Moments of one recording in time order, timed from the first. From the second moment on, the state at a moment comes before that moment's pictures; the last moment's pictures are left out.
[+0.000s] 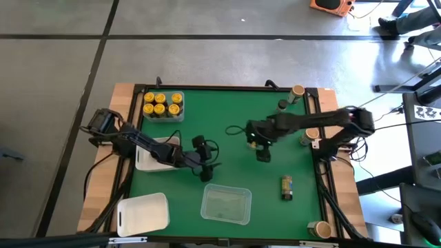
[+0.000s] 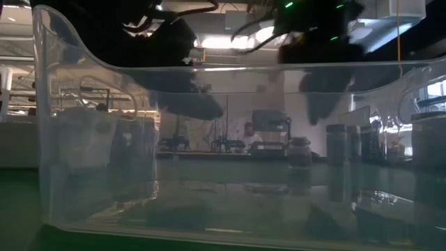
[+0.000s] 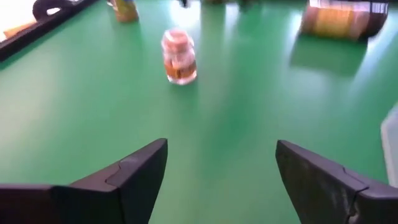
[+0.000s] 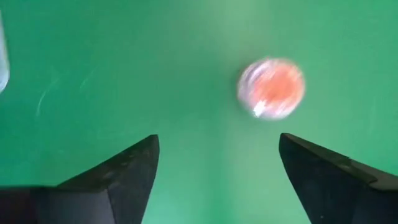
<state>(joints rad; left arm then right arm) -0.24 1.69 0.69 0.45 -0.49 -0.24 -0.05 1.56 1.13 -0.91 -0.06 0.06</state>
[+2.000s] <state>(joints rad) 0.10 2.27 1.41 0.29 -0.08 0.02 0.07 1.07 0.38 -0.14 0.38 0.19</state>
